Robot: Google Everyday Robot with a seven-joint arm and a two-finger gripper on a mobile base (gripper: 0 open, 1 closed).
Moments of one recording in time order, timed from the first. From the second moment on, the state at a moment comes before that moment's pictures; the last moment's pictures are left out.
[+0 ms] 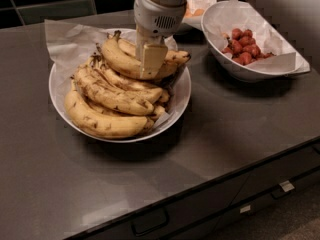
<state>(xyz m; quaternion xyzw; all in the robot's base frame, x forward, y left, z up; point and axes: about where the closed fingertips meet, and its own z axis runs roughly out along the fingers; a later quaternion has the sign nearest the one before) 0.544 0.021 0.961 -0.77 0.62 0.01 0.17</state>
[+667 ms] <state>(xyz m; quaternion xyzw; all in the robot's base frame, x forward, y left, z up) 0.535 0.022 0.984 -0.77 0.60 -0.01 0.20</state>
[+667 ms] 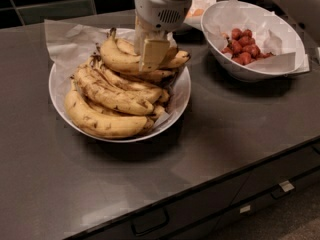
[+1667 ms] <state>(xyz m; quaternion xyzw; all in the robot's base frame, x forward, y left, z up) 0.488 0.008 1.063 -0.76 0.56 -0.06 0.32</state>
